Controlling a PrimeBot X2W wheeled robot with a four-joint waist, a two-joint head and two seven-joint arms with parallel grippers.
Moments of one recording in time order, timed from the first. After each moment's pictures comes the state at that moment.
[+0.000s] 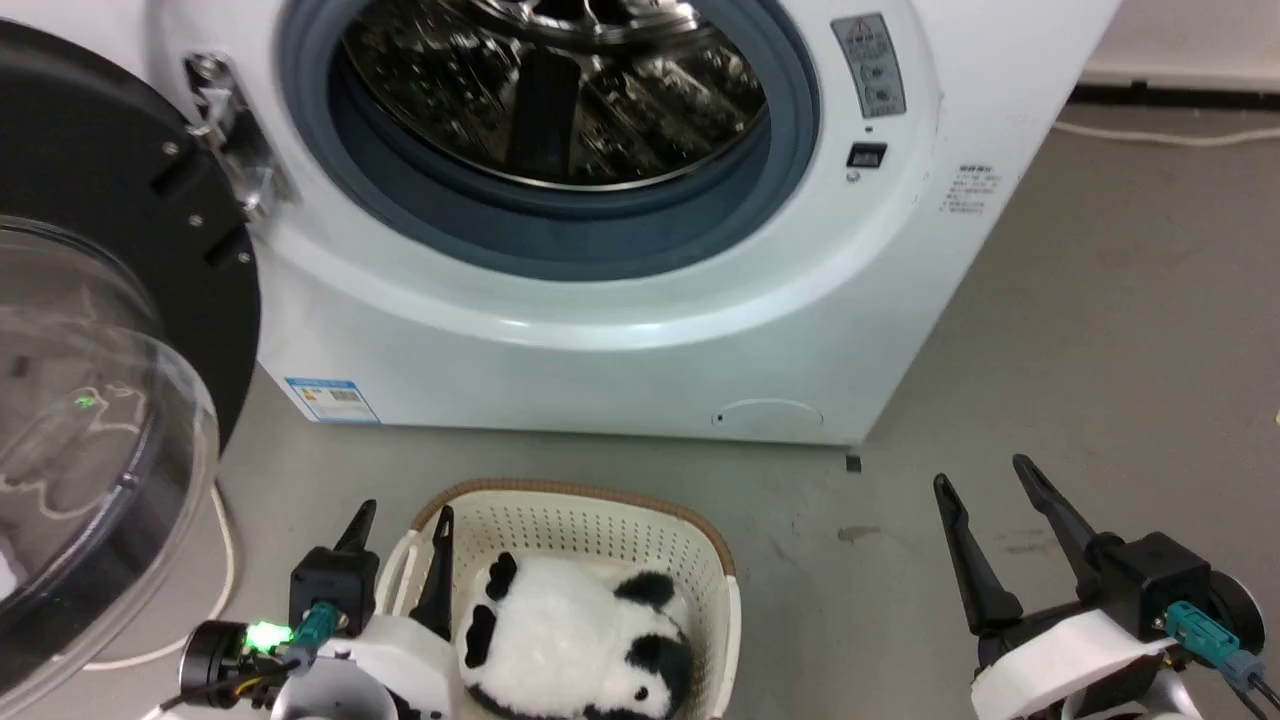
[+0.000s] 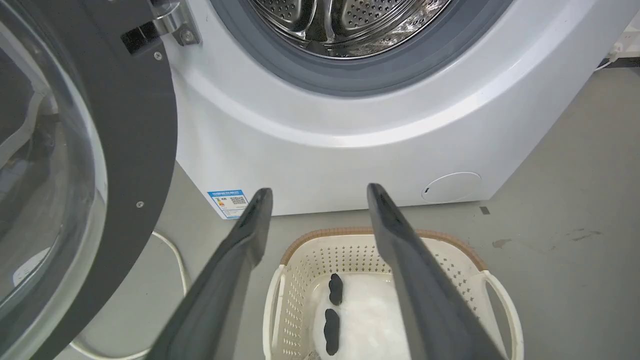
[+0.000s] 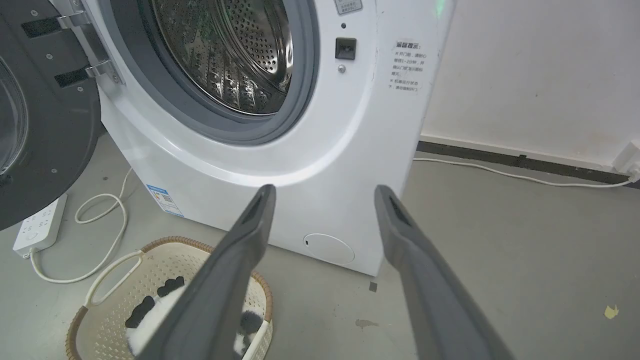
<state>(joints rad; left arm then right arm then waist) -0.07 0.10 -0.06 0.17 -0.06 -0.03 -0.05 -0.01 -0.05 0.02 -0.02 0.06 0.13 -0.07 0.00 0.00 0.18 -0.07</state>
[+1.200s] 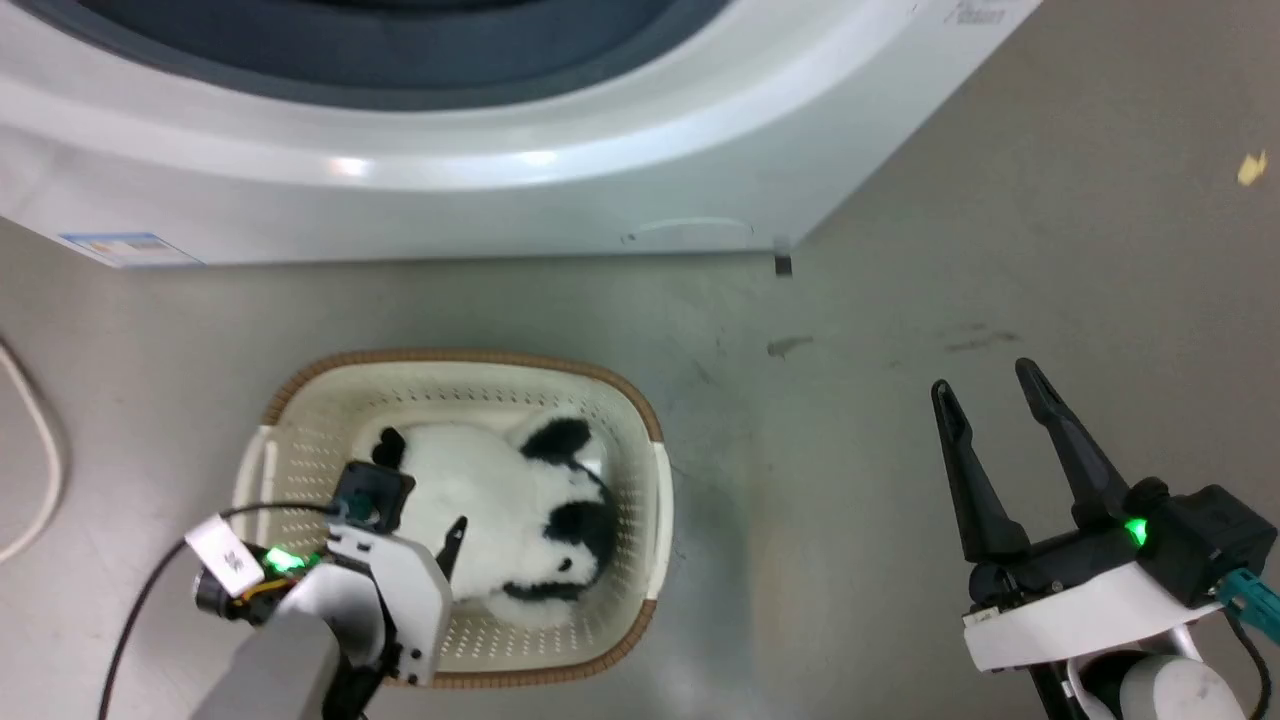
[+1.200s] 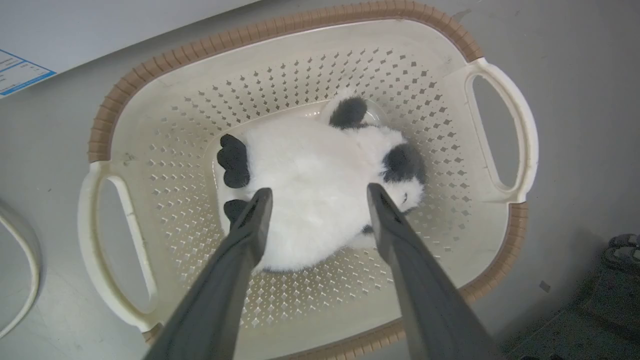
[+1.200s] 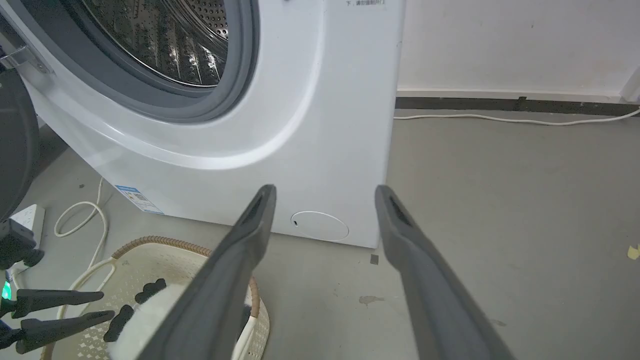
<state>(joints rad) -0.39 0.34 -0.43 0.55 -0.36 -0.07 0.14 -0.10 -0.05 0.06 -0.11 0.18 0.13 -0.14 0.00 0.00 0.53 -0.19</state>
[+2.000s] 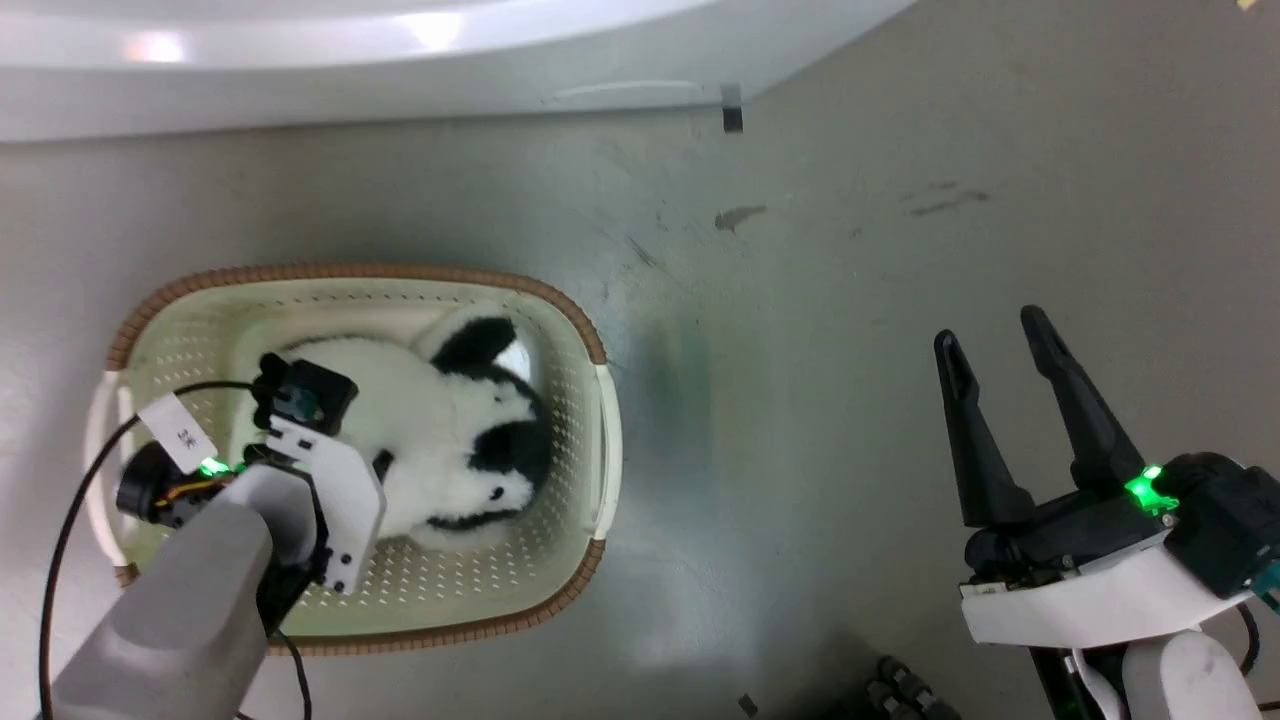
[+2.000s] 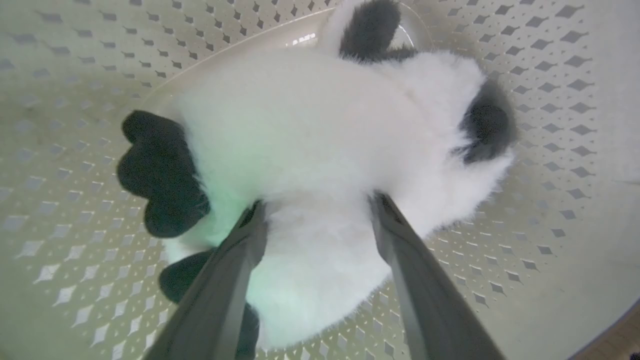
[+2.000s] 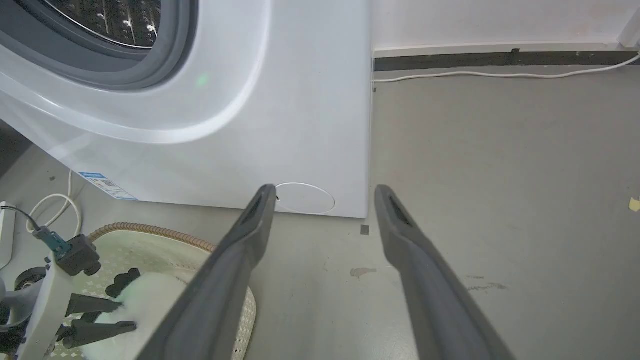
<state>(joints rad) -0.66 0.46 -0.65 0.79 -0.50 -0.09 0.18 -0.14 -0.05 0.09 -0.16 0.25 0.13 -0.19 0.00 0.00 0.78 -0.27</state>
